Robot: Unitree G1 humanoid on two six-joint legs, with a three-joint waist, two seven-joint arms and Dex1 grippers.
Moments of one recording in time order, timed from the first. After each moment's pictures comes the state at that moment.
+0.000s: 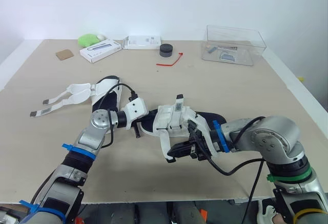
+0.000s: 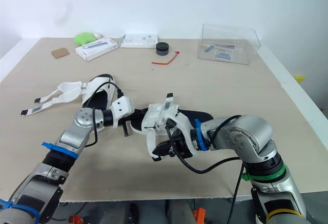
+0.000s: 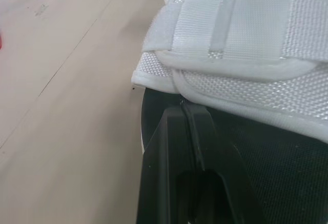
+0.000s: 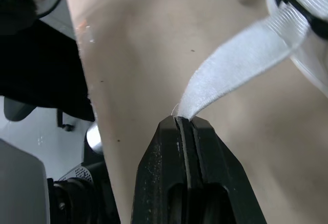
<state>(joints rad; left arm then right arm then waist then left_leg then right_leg) -0.60 0.41 -0.24 0.34 -0.03 -0.04 -0.92 -0.62 -0.63 0.19 -0.44 0.89 1.47 0.71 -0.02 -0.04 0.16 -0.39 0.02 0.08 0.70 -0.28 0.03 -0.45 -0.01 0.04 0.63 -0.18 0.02</state>
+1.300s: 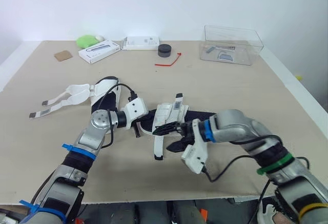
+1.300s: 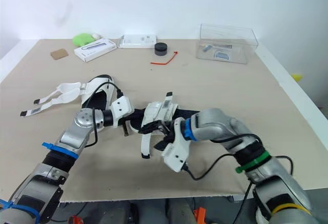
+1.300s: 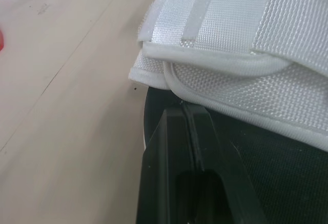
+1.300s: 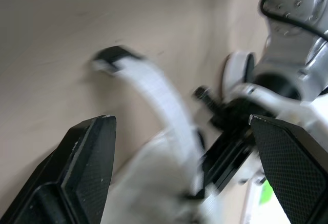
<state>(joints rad) -0.60 0.40 -0.24 0.35 -0.02 -0.04 -0.90 -0.70 -0.65 0.51 0.05 -0.41 -0.85 0.94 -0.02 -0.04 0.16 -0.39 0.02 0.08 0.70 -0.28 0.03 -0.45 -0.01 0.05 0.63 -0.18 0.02</state>
